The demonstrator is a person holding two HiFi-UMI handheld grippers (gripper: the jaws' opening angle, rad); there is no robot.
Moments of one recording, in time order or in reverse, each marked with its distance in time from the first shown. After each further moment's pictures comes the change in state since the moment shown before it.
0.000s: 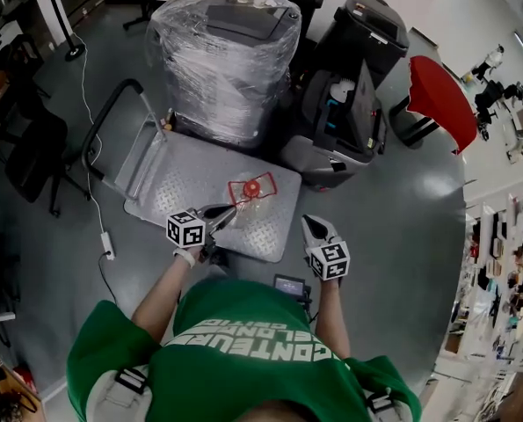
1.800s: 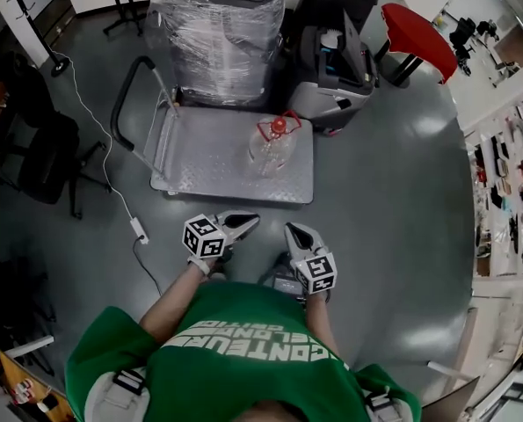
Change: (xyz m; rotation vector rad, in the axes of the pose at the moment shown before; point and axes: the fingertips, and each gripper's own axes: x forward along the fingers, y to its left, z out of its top) left arm -0.240 -0.156 -0.126 0.152 0.230 -0.258; right arm -0.106 0.368 -0.044 0.131 -0.094 -0.107
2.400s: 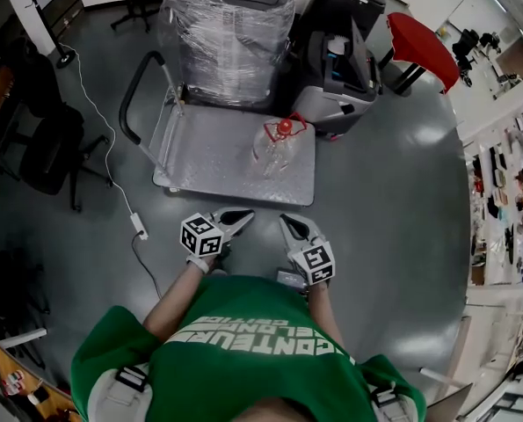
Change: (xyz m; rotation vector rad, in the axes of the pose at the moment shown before) left arm -0.037 0.007 0.003 -0.001 -0.065 0.089; right arm 0.019 0.034 0.029 -0.145 0.014 0.105
